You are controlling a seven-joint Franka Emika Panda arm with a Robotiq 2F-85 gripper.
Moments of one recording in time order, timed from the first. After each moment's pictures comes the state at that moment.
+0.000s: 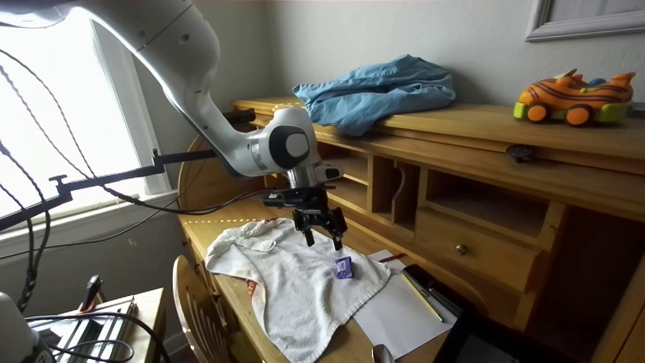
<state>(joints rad) 0.25 0.35 0.07 -2.16 -0.52 2.50 0.17</state>
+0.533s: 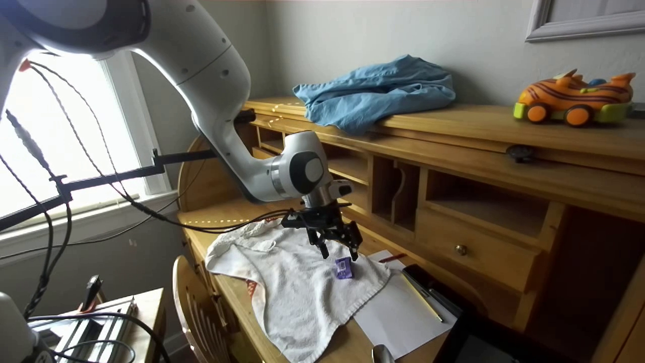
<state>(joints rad) 0.27 0.52 0.01 -2.05 -0.61 2.65 0.15</state>
